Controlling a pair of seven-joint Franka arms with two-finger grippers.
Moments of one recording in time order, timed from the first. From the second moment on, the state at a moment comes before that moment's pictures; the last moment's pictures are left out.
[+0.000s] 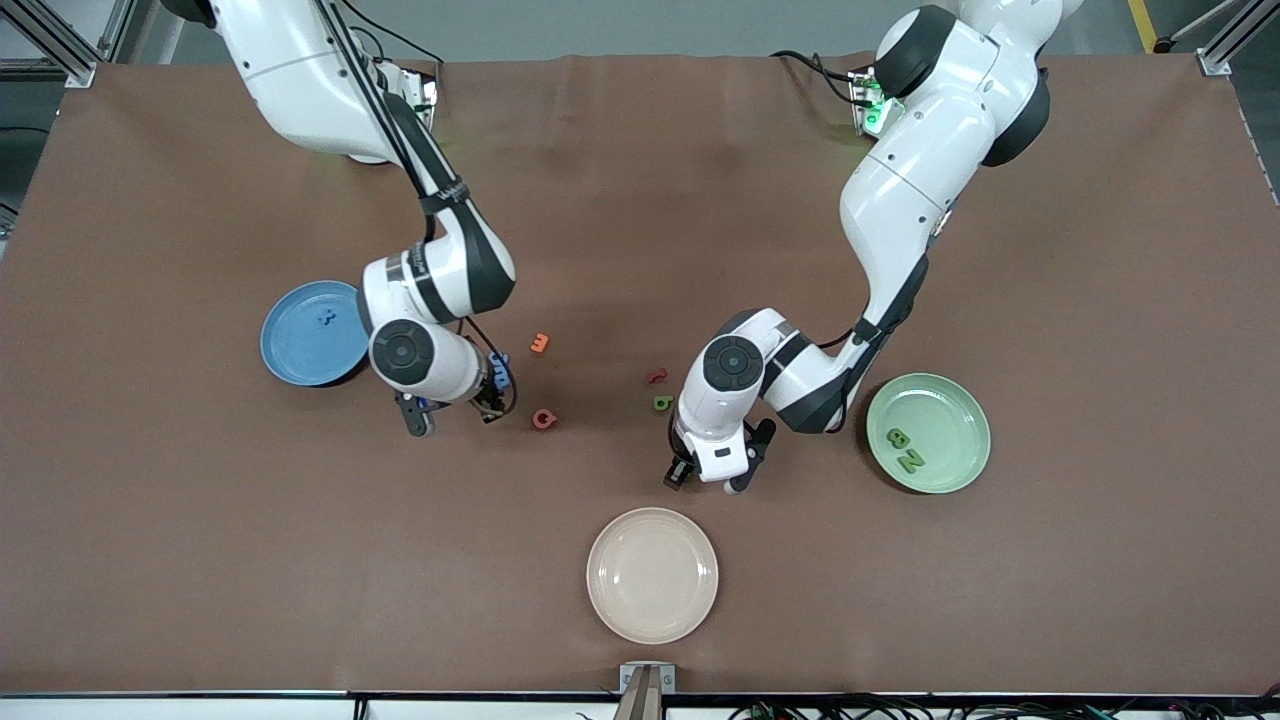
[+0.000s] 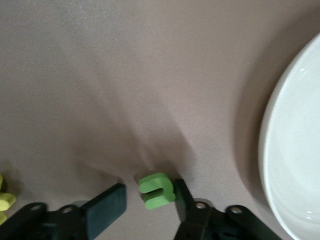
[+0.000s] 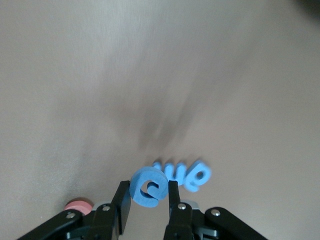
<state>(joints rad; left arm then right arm) -0.36 1.08 -0.38 -1.19 0.44 2.41 -1.85 0.54 0.55 -0.15 -1.76 0.21 2.10 1.40</state>
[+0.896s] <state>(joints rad) -0.33 1.01 -0.37 -1.17 0.41 2.20 -1.85 0.52 0.17 -0.47 -2.29 0.12 2.29 0.28</state>
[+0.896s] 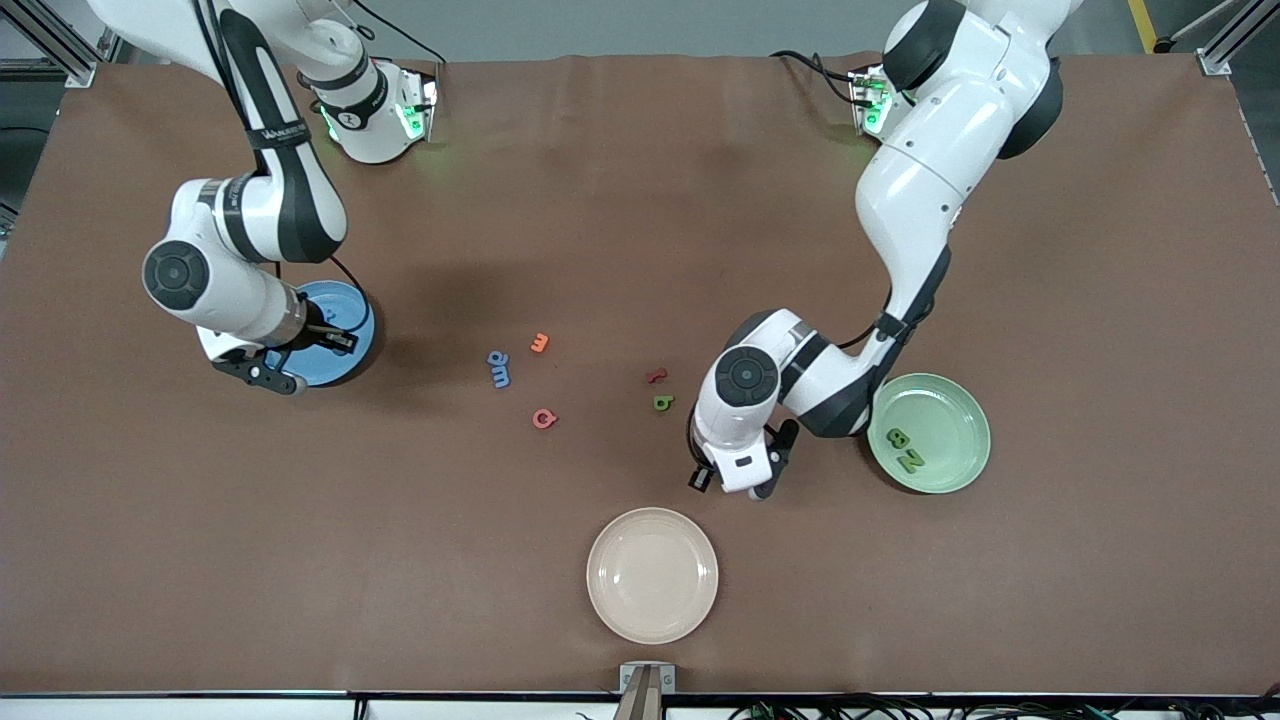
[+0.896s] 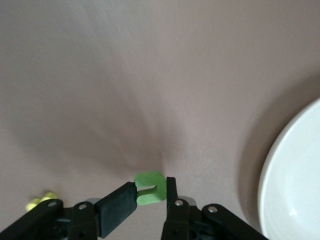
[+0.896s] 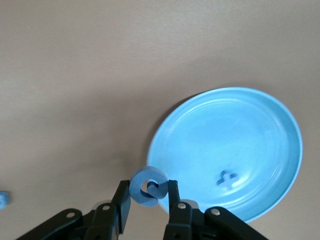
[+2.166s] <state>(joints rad) 0.17 0.67 -0.43 -1.68 0.40 2.15 -1.21 0.45 0.20 -0.46 -2.44 0.11 2.46 0.07</state>
